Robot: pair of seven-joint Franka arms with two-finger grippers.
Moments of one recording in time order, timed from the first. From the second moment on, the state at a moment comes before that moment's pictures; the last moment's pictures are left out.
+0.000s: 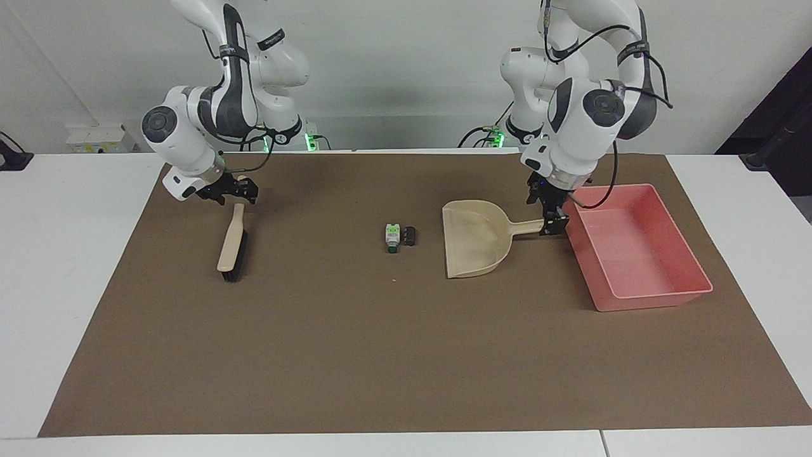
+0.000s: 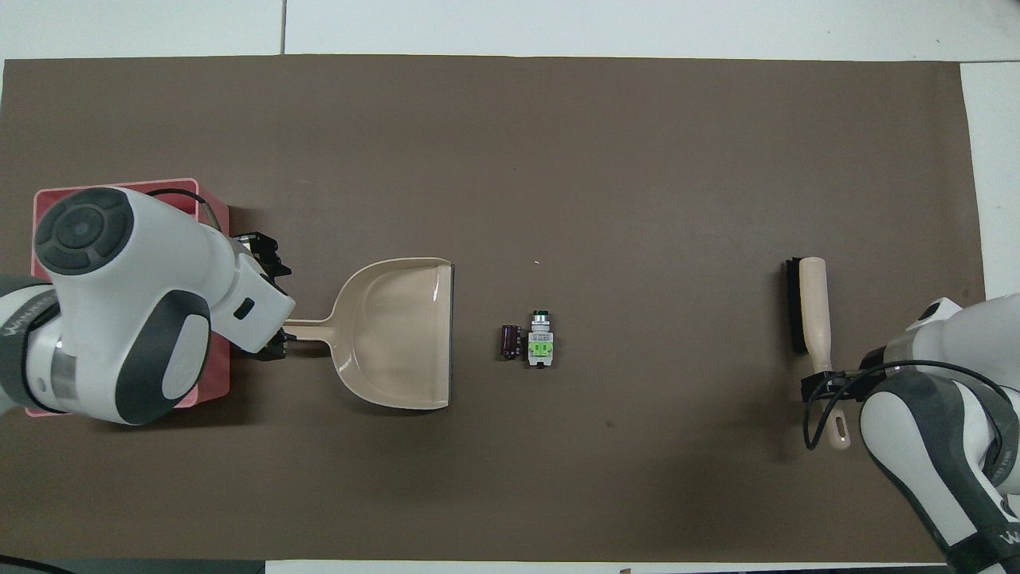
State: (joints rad) left arm -0.32 -0.03 0.01 -2.16 -0.03 2.07 1.23; right arm -0.07 -0.20 -0.08 -2.50 0.01 2.06 -0.15
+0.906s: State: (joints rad) left arm -0.34 -0.02 0.01 -2.32 0.01 2.24 1.24; right arm -0.07 -0.20 -0.08 -2.50 0.01 2.06 -0.18
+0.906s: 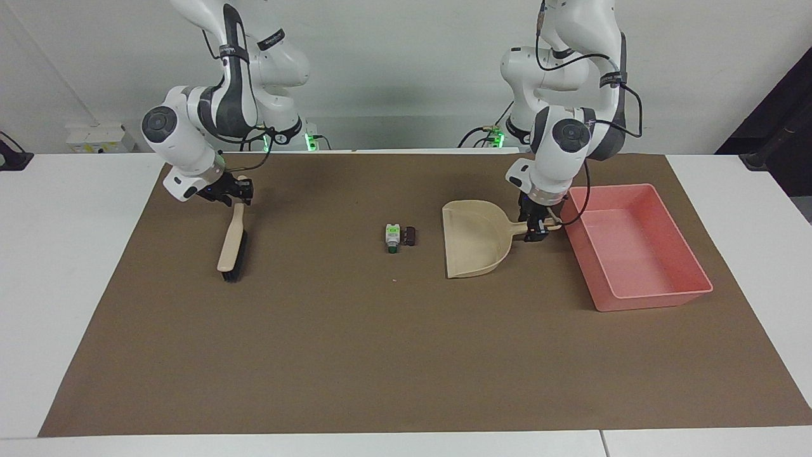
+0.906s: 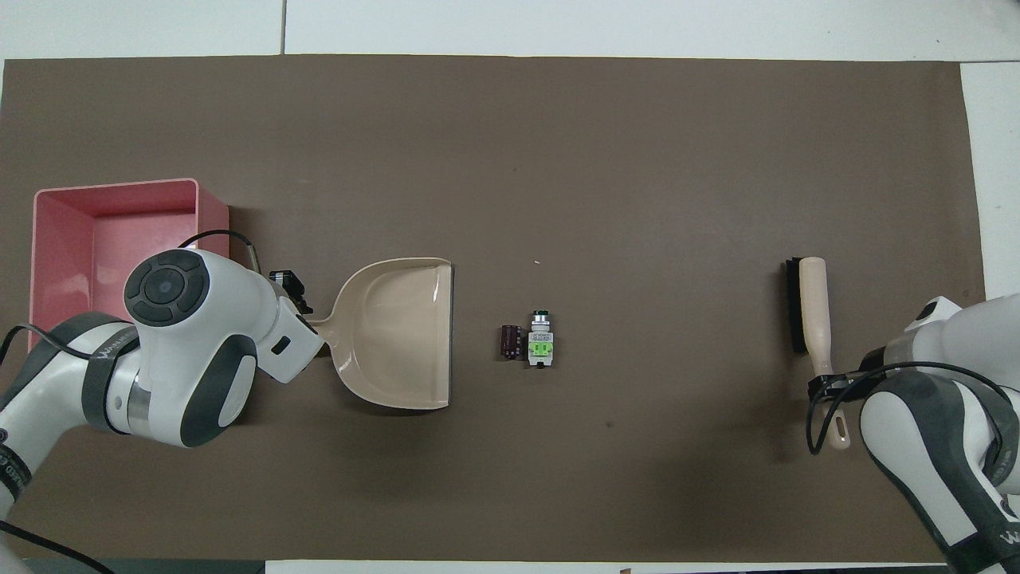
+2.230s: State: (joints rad) left arm -0.45 -0.02 0.01 -2.23 0.16 2.14 1.15; right arm -0.06 -0.20 -0.07 -2.45 0.01 1.99 -0.18
